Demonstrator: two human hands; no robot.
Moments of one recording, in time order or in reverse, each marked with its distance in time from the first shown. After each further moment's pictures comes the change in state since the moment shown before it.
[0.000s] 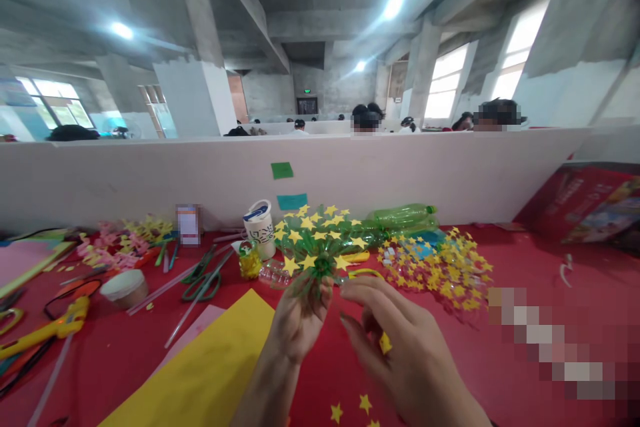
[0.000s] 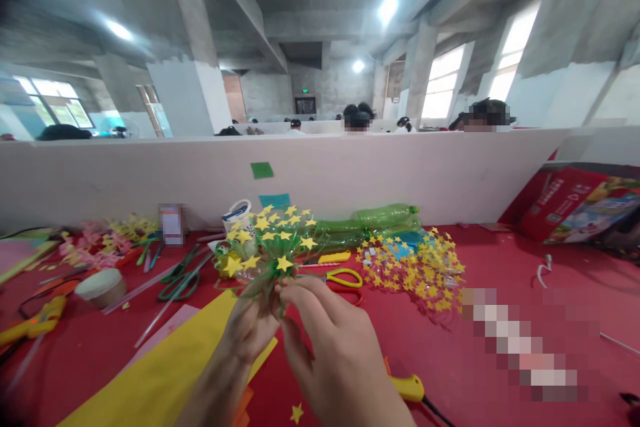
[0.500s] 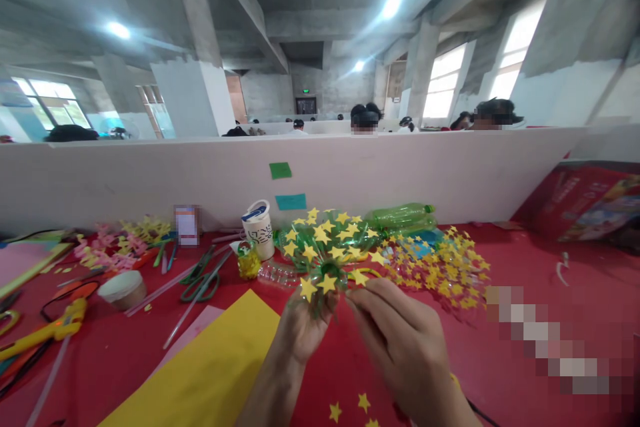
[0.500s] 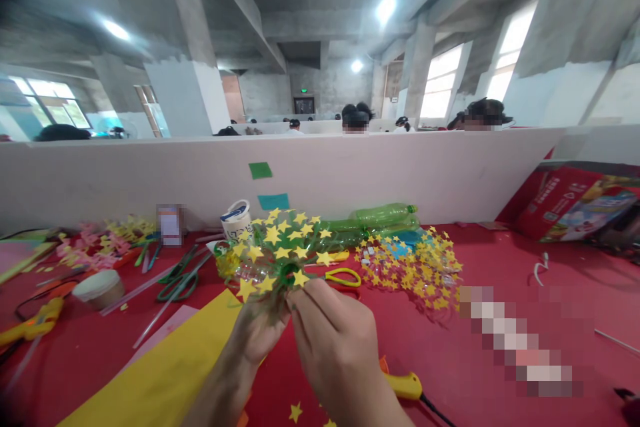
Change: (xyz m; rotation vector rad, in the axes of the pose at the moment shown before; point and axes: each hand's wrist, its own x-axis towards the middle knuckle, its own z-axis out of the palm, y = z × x) left_hand 0.000 -0.011 -0.005 -0.030 0.078 -0.030; right_hand 0.002 0.002 0.001 -0.095 0.221 -0.135
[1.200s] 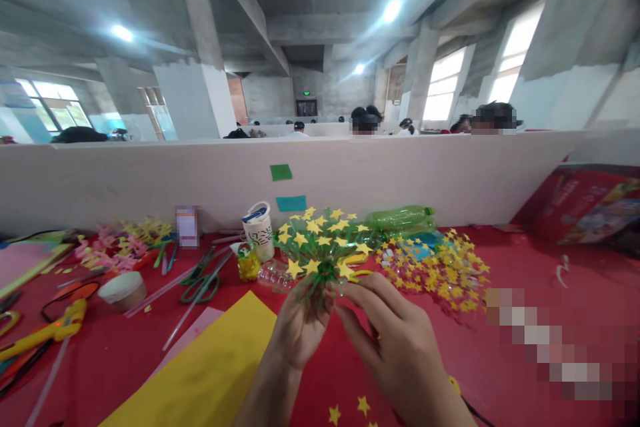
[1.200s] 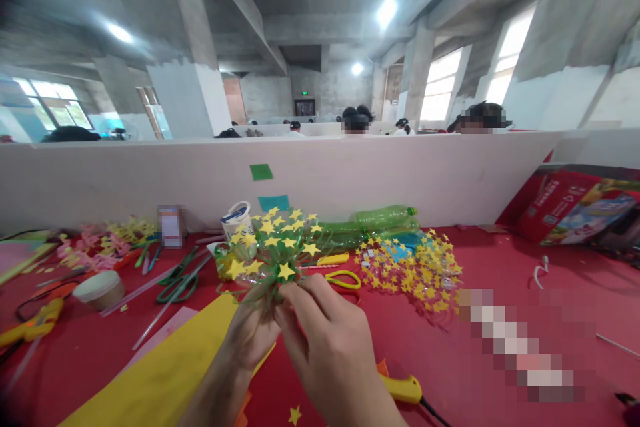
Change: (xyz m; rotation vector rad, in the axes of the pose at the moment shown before) left_hand -0.007 0.004 0.012 0.025 -0.084 0.010; right_hand -0.001 -0.001 0.002 0.068 -0.131 0.114
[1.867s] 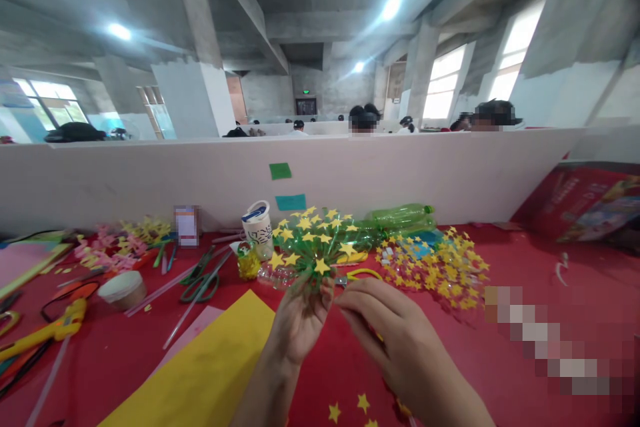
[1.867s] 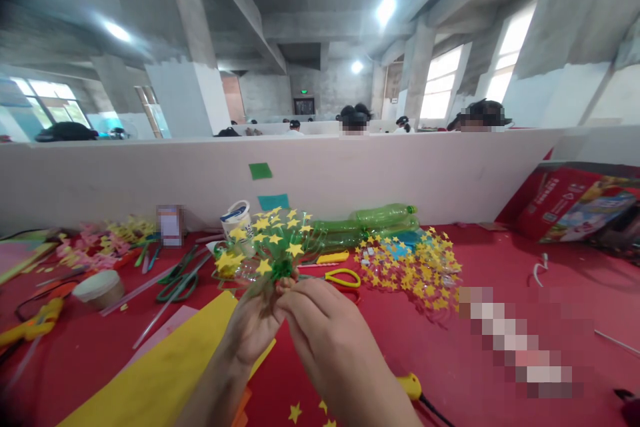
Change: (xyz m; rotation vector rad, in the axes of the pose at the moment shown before) left_hand 0.002 0.004 -0.004 -0.064 -0.028 -0.053; right_hand 0.007 0.003 -0.009 0.044 -0.113 -0.098
